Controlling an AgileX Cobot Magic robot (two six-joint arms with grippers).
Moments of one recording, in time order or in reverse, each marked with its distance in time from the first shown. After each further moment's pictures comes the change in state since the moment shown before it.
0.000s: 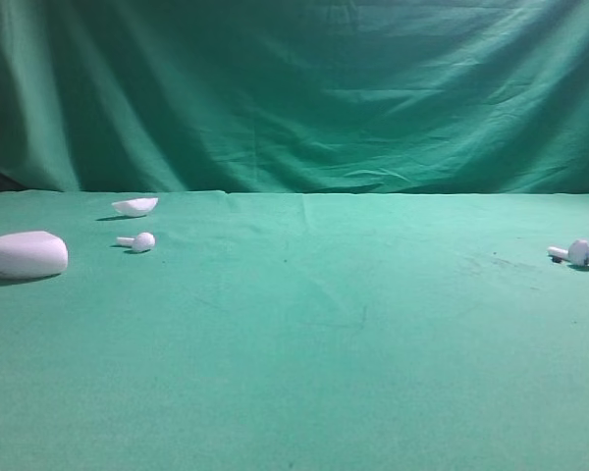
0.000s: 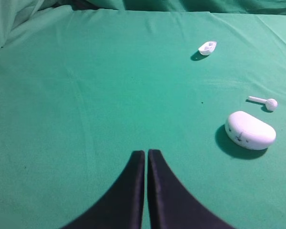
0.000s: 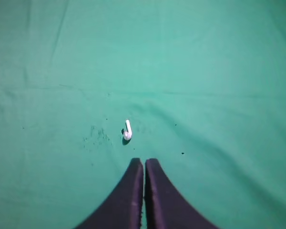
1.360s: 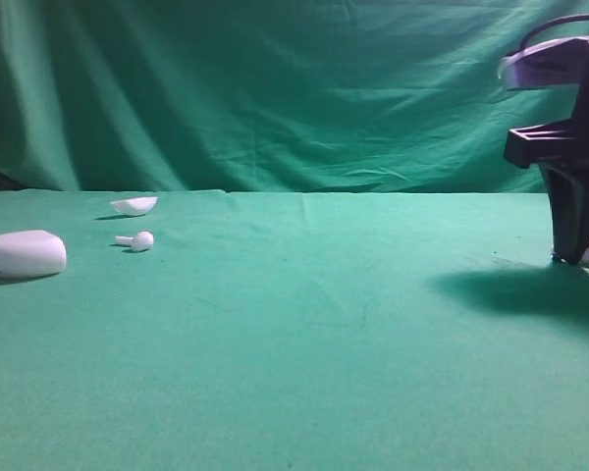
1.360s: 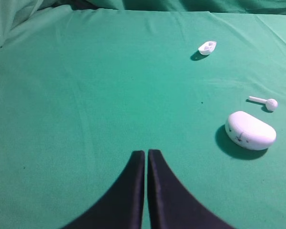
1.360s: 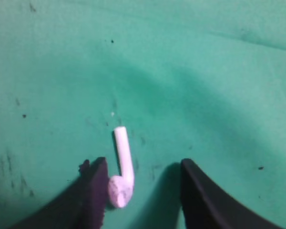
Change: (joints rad) left arm 0.000 0.000 0.000 0.000 0.000 0.000; right arm 0.000 1.050 -0.036 -0.098 -0.478 0.020
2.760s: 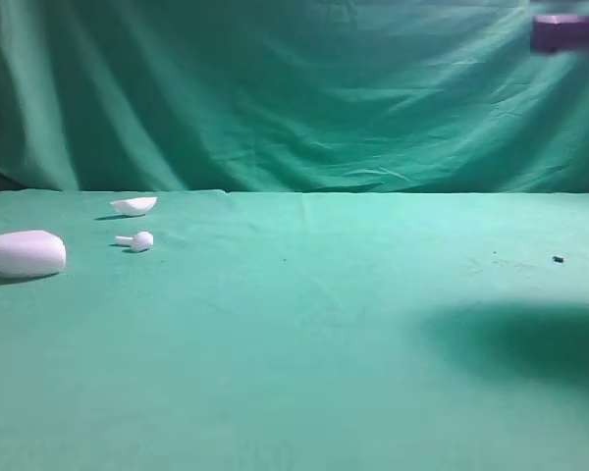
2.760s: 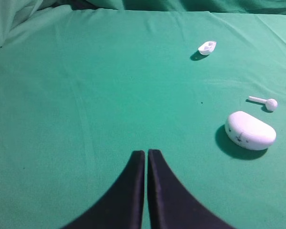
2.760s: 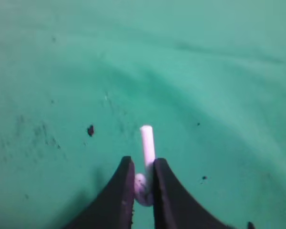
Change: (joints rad) left arm 0.000 0.000 0.000 0.000 0.000 0.000; right arm 0.028 -0.115 -0.249 0.031 0.355 -0.012
